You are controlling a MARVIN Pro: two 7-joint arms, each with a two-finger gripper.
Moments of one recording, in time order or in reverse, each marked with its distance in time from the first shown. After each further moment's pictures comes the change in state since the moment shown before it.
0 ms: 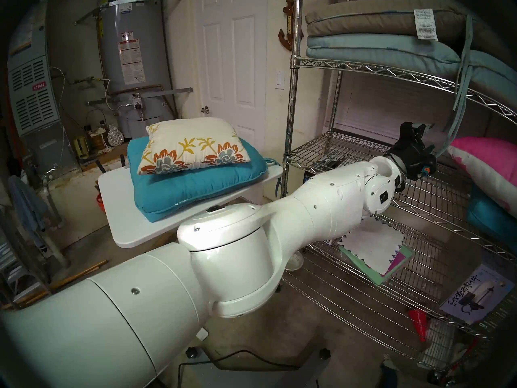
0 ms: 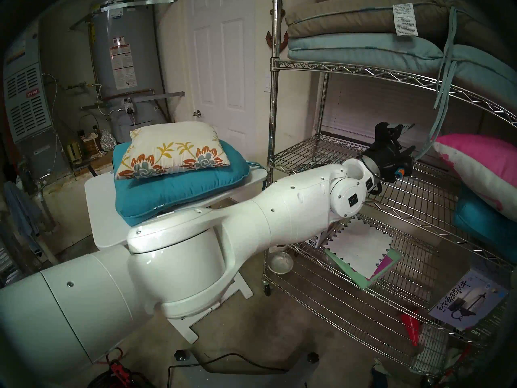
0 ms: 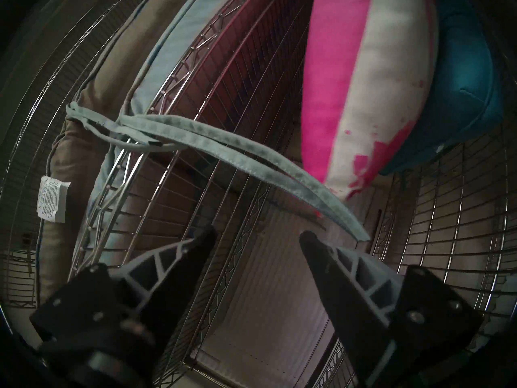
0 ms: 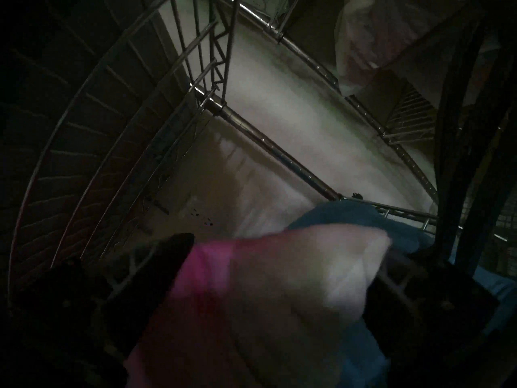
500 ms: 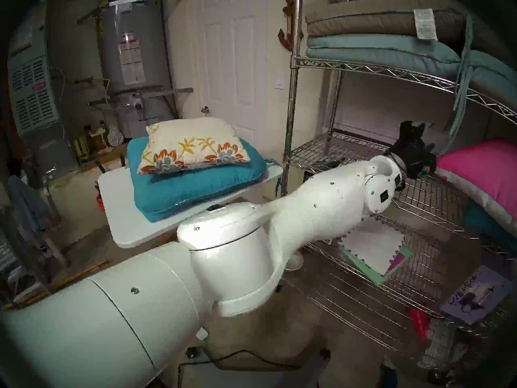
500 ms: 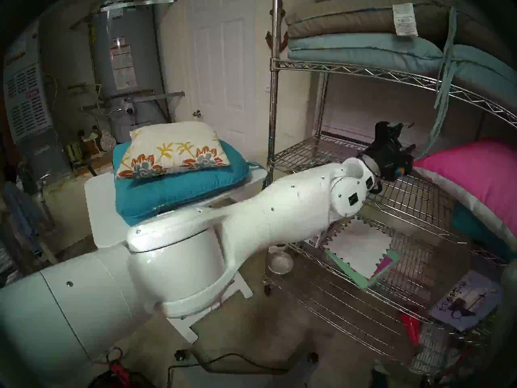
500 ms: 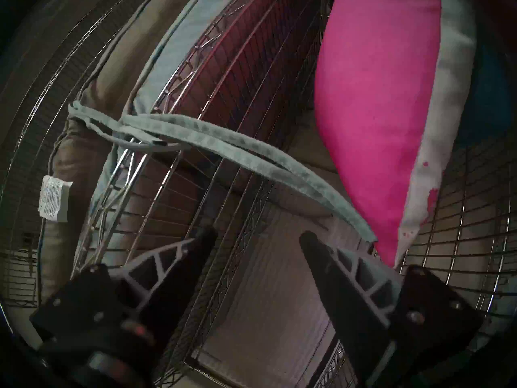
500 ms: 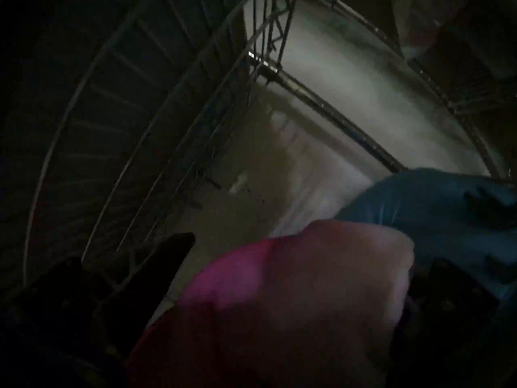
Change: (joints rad) left arm -0.005 0.000 0.005 0.001 -0.011 0.000 0.006; right arm 0.015 -0.128 -0.040 -0.033 0.059 0.001 0.124
